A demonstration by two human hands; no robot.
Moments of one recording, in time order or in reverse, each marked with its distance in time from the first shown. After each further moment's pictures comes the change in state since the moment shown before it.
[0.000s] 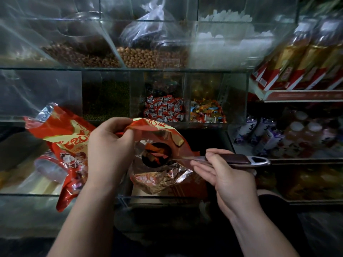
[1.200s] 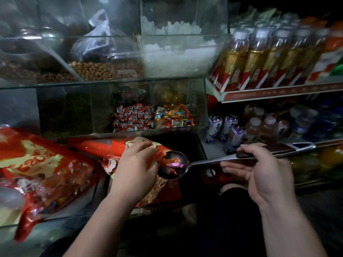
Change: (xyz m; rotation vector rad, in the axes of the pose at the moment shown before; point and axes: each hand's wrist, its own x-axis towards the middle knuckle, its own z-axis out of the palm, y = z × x) left_hand -0.050 0.014 0.095 0.244 -0.470 0.352; right_hand 0.029 -0.073 -0.121 -0.024 0.252 -0.086
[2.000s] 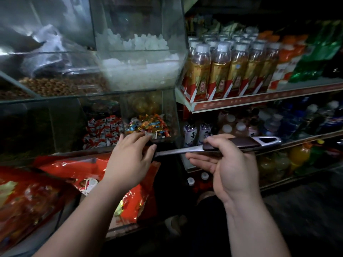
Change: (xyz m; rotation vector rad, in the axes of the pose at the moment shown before) left_hand 0.070 0.049 0.023 0.119 -0.100 0.152; right_hand -0.006 -0.046 0.026 0.181 -0.105 -0.137
